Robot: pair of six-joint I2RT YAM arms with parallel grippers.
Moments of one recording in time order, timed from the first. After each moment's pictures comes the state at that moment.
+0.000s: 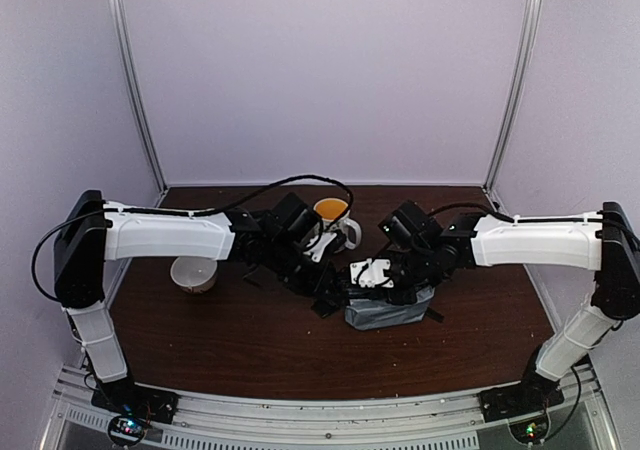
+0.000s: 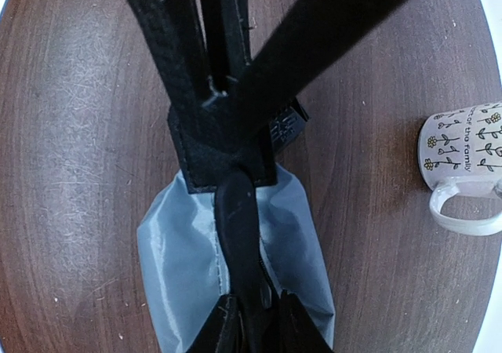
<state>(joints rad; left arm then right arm) -0.96 1.84 1.34 -0.41 0.38 -0.50 0.87 1.57 1.08 -0.52 -0.10 -0.78</state>
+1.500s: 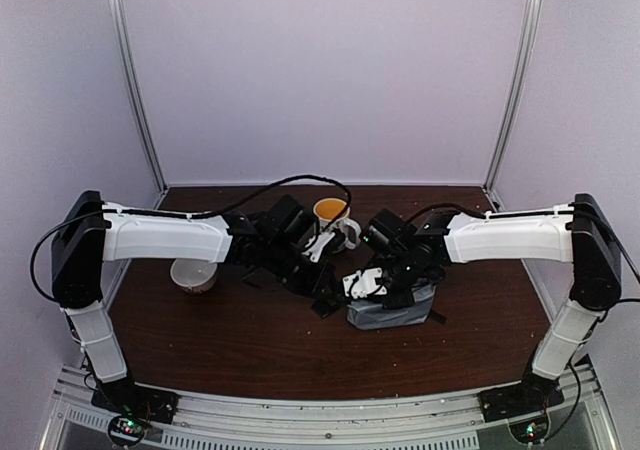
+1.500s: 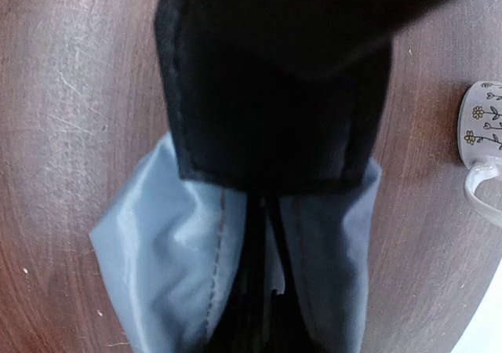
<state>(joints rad) -0.96 1.82 1.30 -0.35 0.39 -0.49 0.89 1.71 1.19 -0.67 0.05 -0.84</state>
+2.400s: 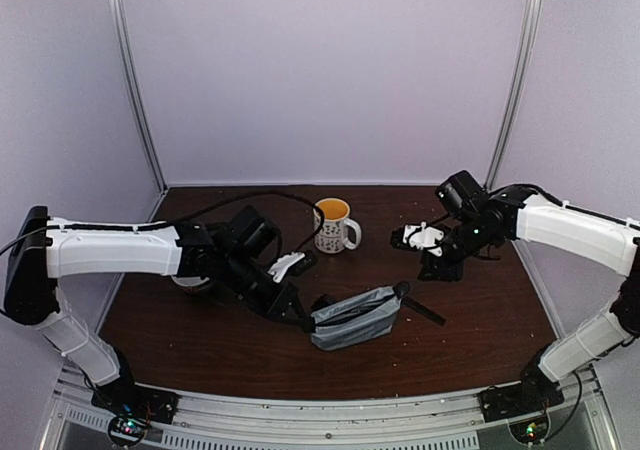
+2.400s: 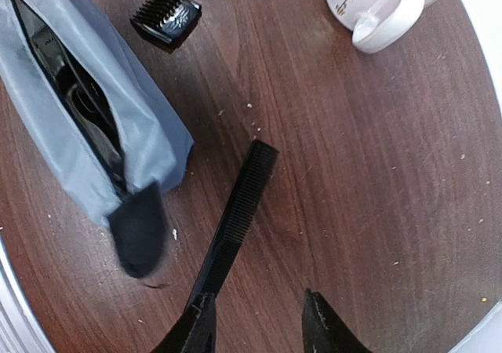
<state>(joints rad) -0.96 1.56 1.10 -0.47 0.50 -0.42 0.59 1.37 1.10 -0.79 -0.14 -0.70</state>
